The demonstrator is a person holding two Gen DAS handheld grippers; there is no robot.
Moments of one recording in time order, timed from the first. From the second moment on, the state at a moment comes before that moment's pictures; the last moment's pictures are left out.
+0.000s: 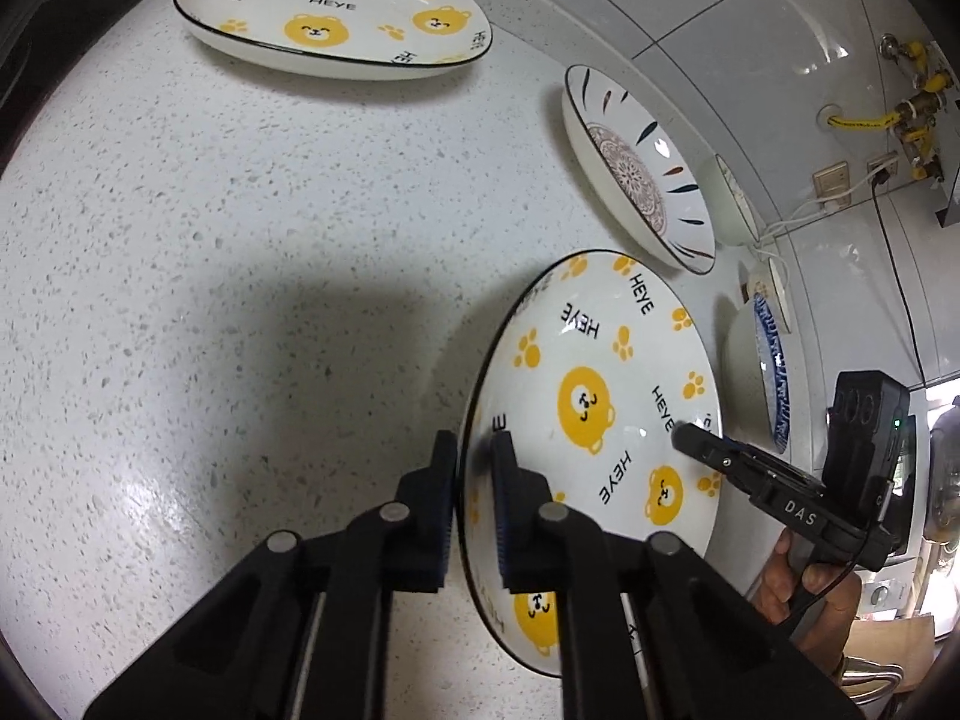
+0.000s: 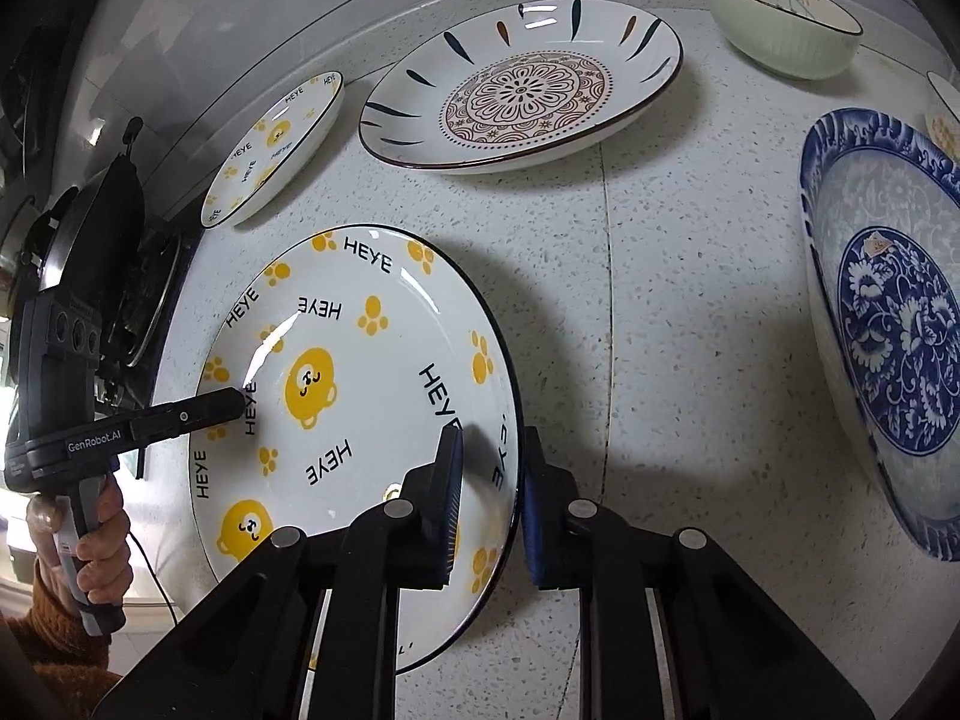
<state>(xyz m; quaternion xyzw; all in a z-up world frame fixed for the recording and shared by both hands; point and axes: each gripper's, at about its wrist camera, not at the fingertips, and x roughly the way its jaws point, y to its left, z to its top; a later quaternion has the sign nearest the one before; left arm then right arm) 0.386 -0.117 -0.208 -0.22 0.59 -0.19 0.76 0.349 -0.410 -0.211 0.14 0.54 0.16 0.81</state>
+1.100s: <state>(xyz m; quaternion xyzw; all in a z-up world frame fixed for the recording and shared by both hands) 0.266 0.082 -0.204 -0.27 0.58 -0.06 0.77 0.306 -0.212 -0.219 0.05 0.59 0.26 0.76</state>
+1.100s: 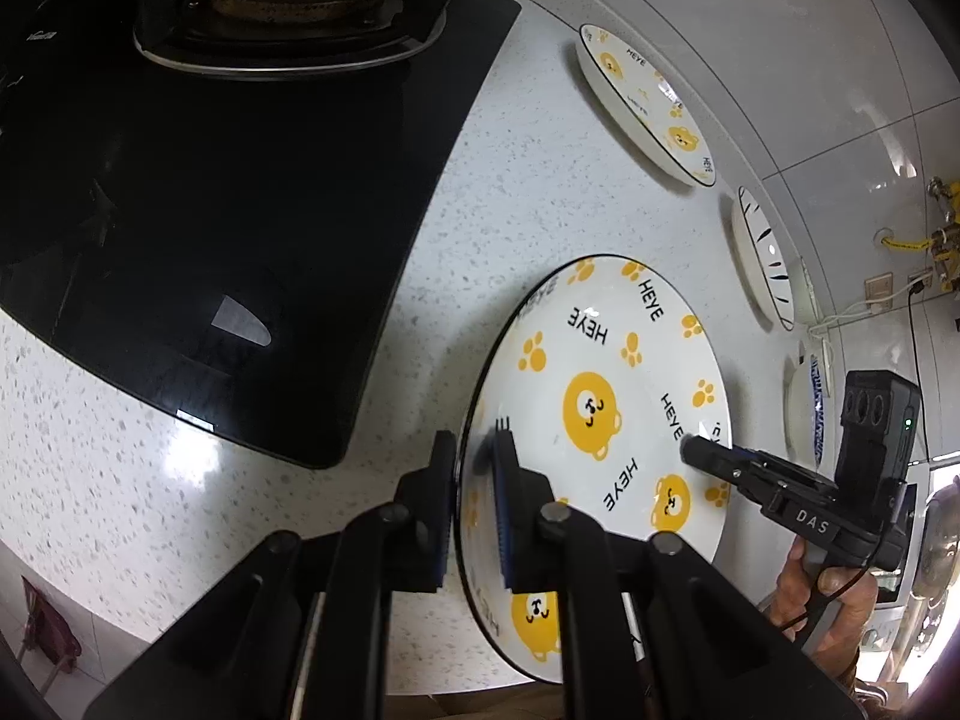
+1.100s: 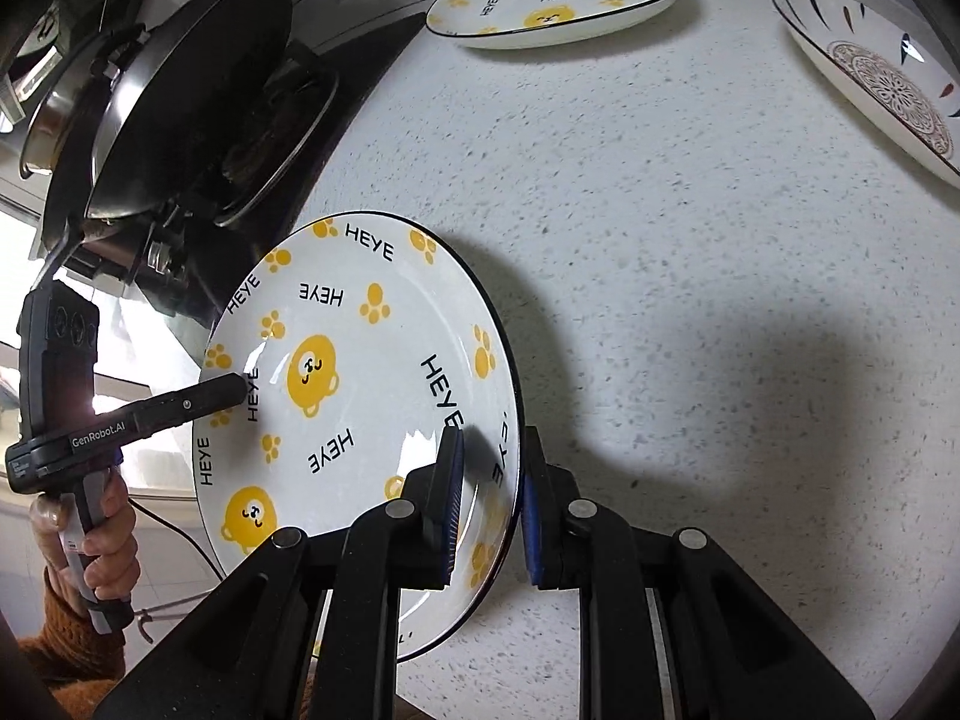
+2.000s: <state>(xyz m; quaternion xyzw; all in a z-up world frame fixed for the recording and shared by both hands) 0.266 0.045 -0.106 -0.10 0.43 -0.11 0.89 0.285 -0.277 -0.165 0.09 0.50 0.22 0.83</state>
